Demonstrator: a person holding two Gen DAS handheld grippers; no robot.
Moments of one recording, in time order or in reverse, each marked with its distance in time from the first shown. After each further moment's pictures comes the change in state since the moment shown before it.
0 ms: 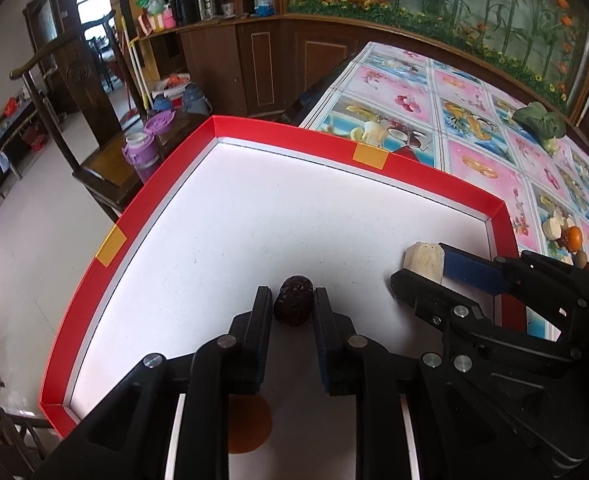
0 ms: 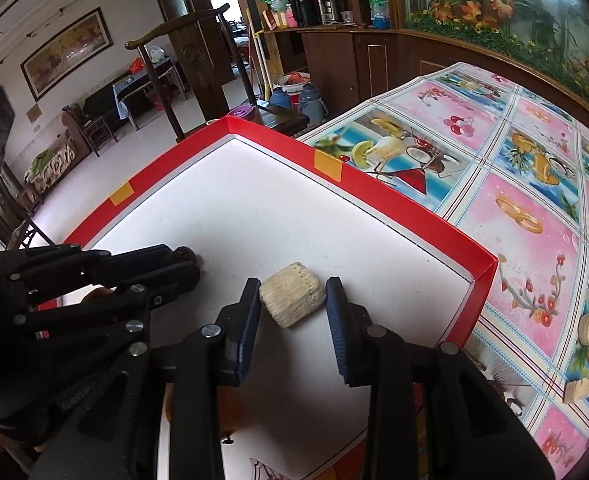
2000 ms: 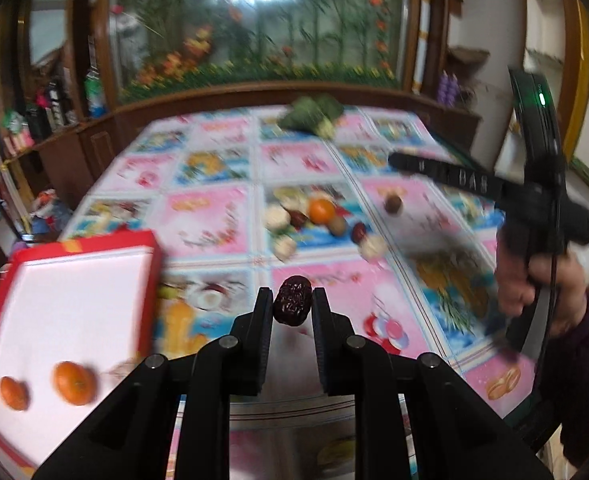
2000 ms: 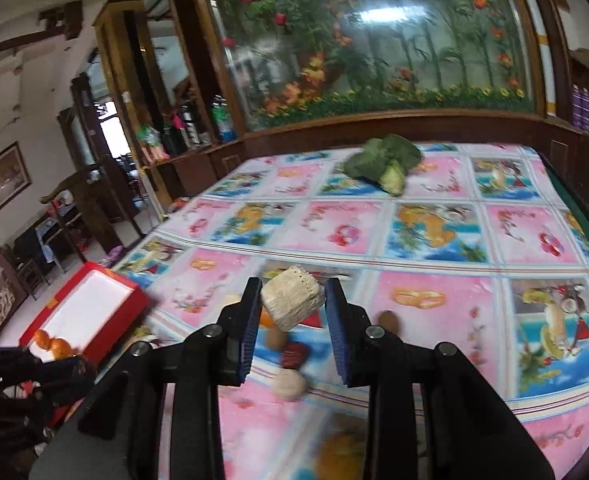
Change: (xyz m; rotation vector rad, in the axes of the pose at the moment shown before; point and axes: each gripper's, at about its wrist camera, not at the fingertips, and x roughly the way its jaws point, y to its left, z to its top) left arm -0.092 -0.189 -0.061 0.380 -0.273 -0.345; right arm -0.212 -0.198 -0.108 0.314 -0.432 -0.263
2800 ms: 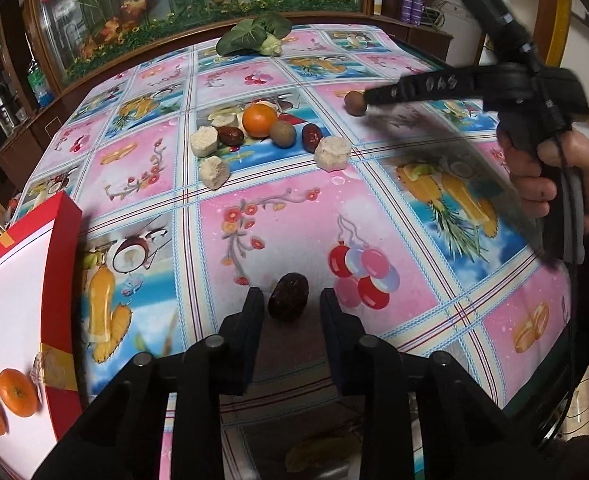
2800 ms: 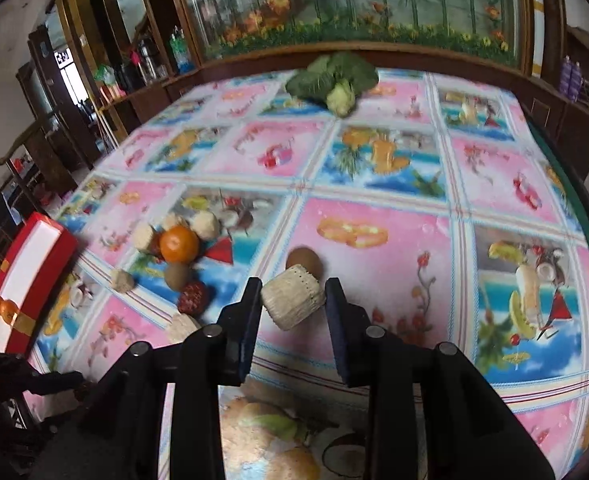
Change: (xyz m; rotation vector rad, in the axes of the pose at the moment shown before) left arm 0.065 -0.042 -0.026 0.177 0.269 -0.087; right arm 0.027 -0.059 -0.011 0.015 0.258 -0.157
